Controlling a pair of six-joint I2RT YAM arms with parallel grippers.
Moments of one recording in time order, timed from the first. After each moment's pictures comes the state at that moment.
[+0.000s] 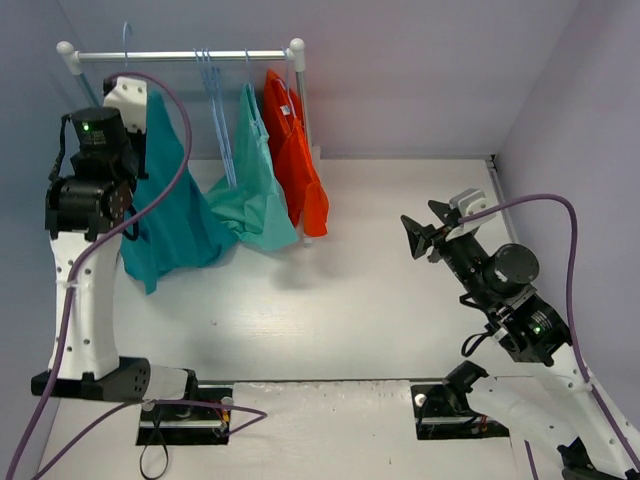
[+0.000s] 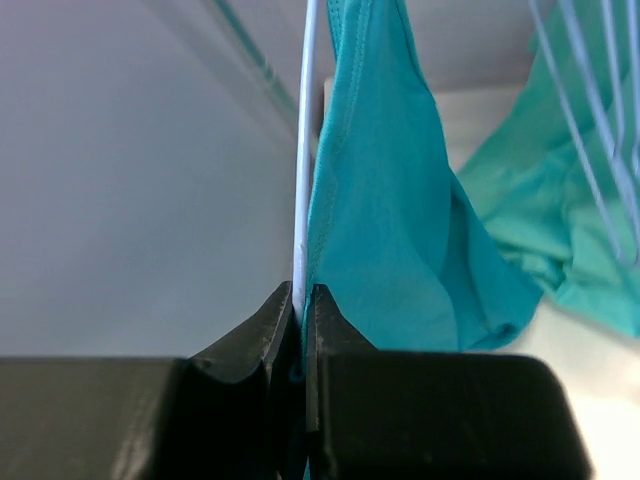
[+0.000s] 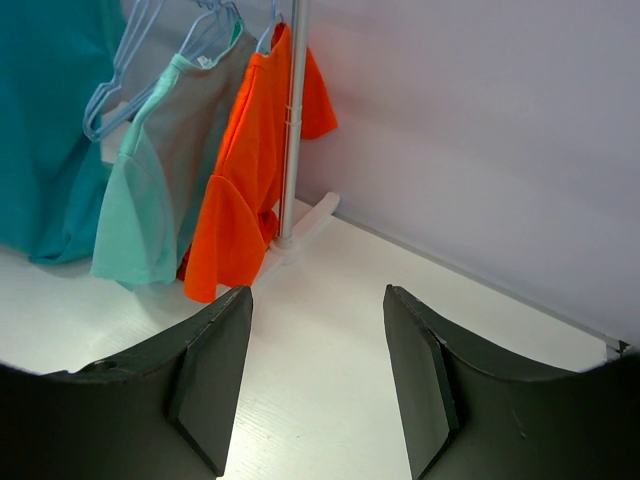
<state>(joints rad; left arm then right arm) -0.08 1.33 1.97 -0.99 -0.37 0.24 0.64 0.69 0.99 -0.22 0.14 -0.17</state>
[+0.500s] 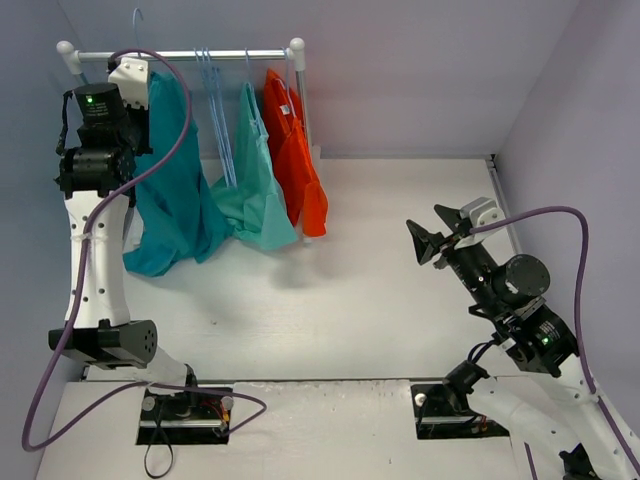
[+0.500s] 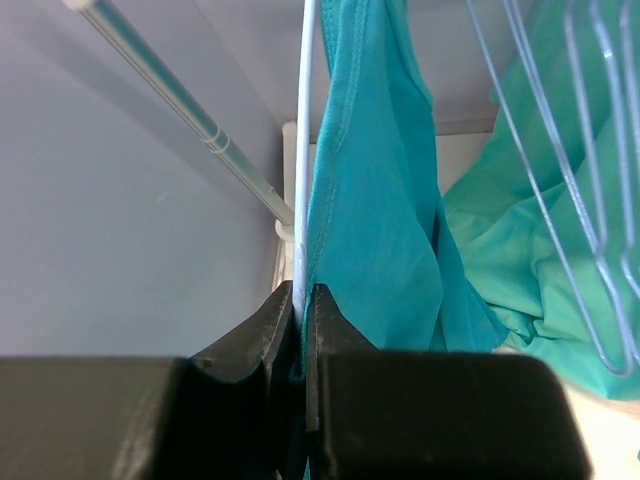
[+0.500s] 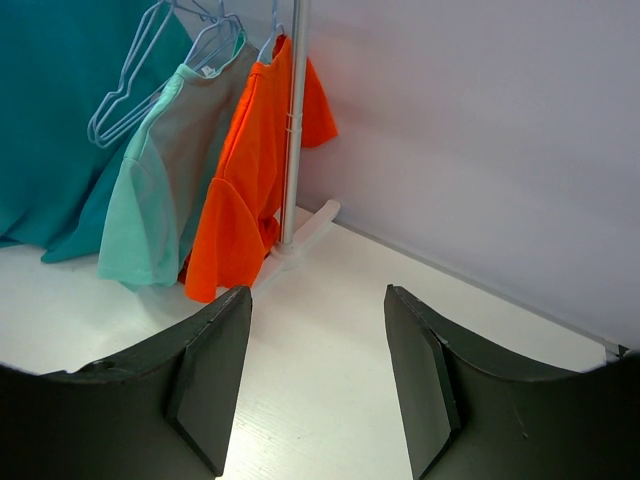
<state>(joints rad) 0.03 1.54 2.07 -0.86 -0.16 0.24 0.64 0.63 0.96 -0.22 0.13 -0.16</state>
